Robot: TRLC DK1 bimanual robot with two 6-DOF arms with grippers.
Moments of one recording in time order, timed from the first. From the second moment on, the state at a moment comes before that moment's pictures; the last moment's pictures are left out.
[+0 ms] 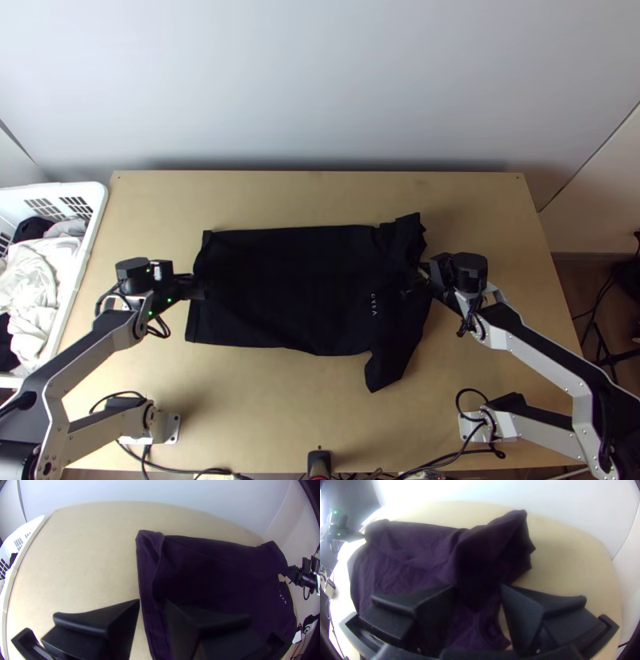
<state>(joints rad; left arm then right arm) 0.01 1.24 0.49 0.07 0.21 -0.03 0.32 1.28 0.52 0.15 -0.10 -0.01</state>
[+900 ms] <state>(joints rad) 0.04 1.13 0.64 -0.73 0.26 0.10 0.34 0.95 0.66 -0.43 -0.12 0.01</state>
